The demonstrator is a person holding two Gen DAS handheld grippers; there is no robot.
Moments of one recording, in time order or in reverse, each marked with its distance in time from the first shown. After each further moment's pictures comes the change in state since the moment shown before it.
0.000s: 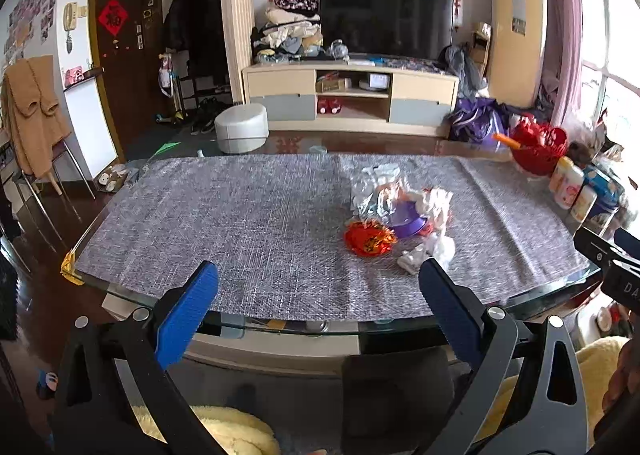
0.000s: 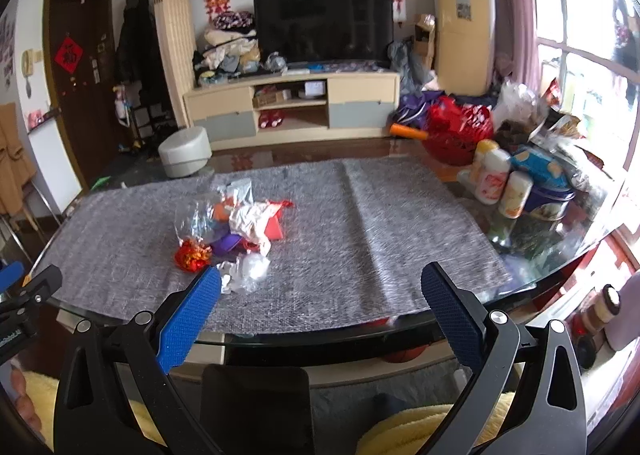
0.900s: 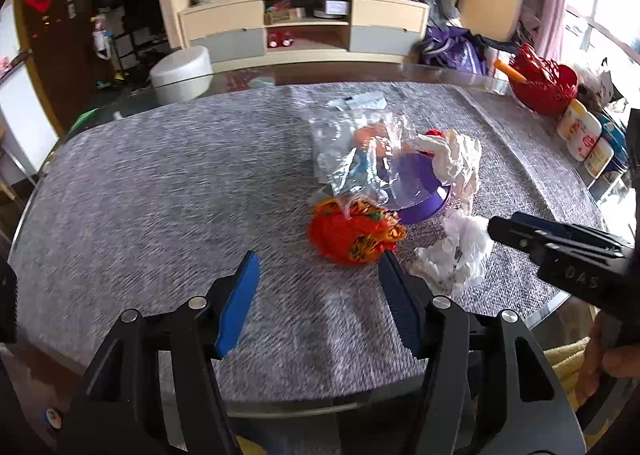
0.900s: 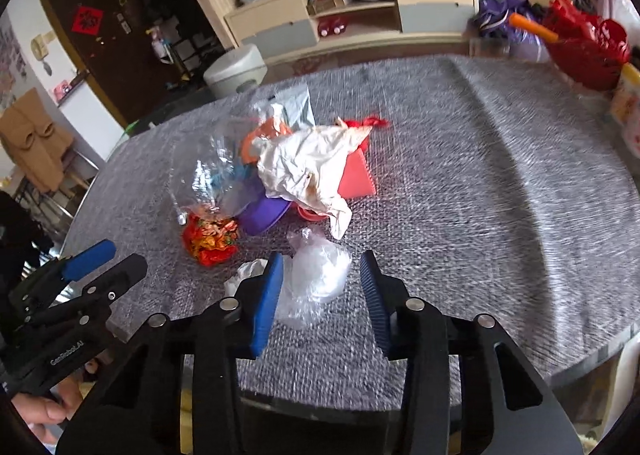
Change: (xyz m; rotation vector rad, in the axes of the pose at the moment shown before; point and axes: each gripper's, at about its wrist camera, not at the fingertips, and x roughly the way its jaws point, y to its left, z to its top) left arm 0.171 -0.024 0.013 0.099 0.249 -0.160; right arm 0.181 0.036 -0.003 0.032 0.338 0.270
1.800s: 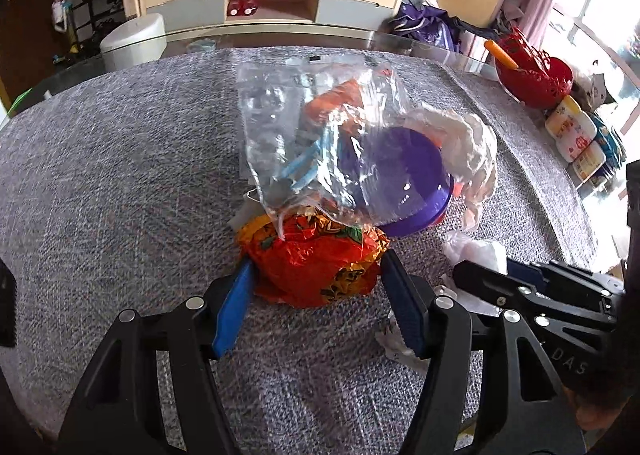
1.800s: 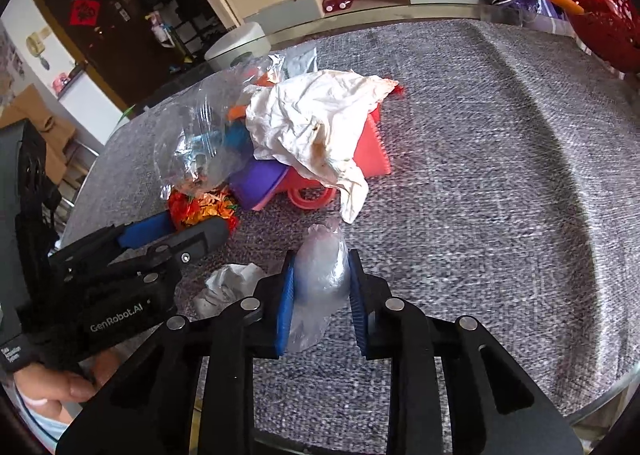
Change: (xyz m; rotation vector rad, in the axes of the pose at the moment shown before) left arm 0.085 -0.018 0.023 -0.013 0.098 -0.162; right arm 0.031 -0.012 -0.004 -0.003 0.062 0.018
